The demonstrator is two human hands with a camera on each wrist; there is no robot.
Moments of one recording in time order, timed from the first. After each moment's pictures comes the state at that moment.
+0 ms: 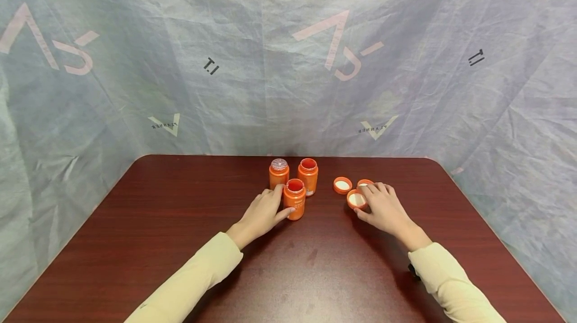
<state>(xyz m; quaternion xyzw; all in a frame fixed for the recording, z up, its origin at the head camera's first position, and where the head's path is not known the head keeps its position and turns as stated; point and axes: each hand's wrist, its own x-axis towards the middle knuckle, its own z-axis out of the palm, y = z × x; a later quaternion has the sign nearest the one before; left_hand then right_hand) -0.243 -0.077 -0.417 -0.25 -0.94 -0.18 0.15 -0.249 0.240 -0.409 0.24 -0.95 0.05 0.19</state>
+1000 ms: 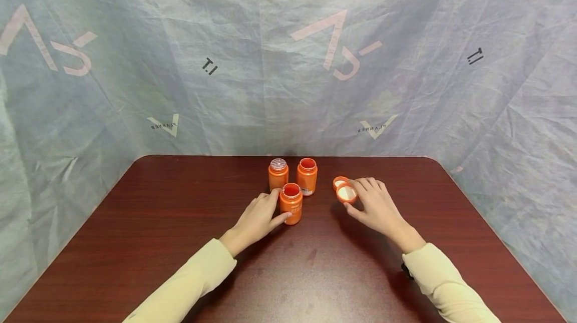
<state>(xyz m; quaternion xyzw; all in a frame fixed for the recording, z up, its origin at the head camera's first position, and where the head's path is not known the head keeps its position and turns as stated) -0.230 -0.084 -0.417 -0.25 -0.94 -0.19 0.14 -0.242 0.220 -0.396 0.28 -0.92 0.09 0.26</state>
